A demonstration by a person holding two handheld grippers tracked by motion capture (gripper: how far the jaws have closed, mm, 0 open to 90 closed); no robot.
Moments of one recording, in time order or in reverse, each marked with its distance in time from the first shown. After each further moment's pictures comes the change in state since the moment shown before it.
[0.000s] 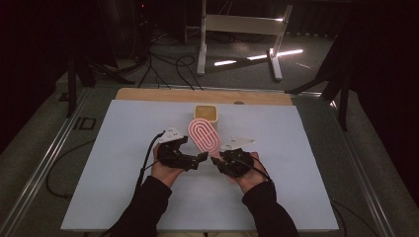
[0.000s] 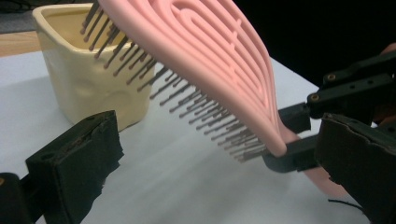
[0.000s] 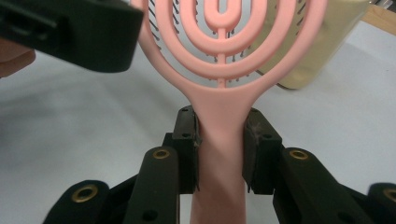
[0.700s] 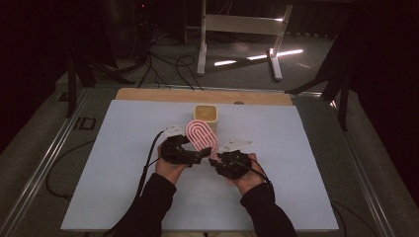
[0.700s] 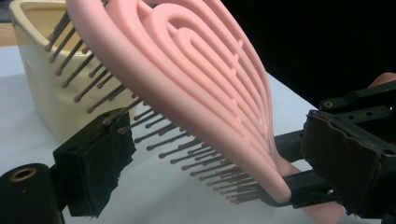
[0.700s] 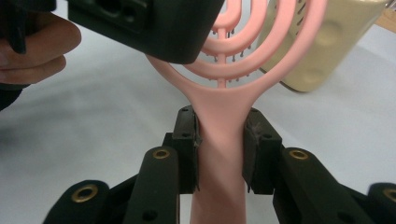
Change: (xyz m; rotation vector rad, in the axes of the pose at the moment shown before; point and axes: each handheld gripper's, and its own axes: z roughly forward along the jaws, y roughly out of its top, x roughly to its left) left arm 0.003 0.004 0.011 -0.009 -0.048 -0.062; right arm 0.005 -0.001 0.002 -0.011 0.016 -0.003
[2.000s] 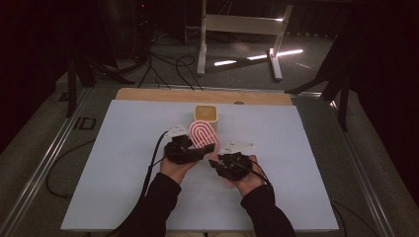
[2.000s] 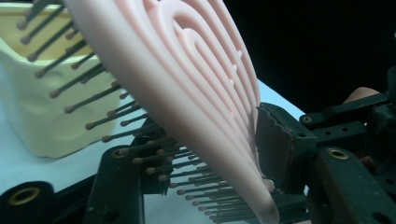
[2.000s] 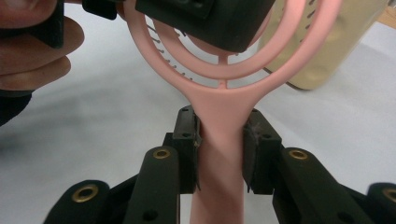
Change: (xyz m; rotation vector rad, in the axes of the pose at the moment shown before) left arm -0.007 0.002 0.007 -0.018 -0.059 -0.010; right arm 0.000 -0.006 0.001 -0.019 0.009 0.007
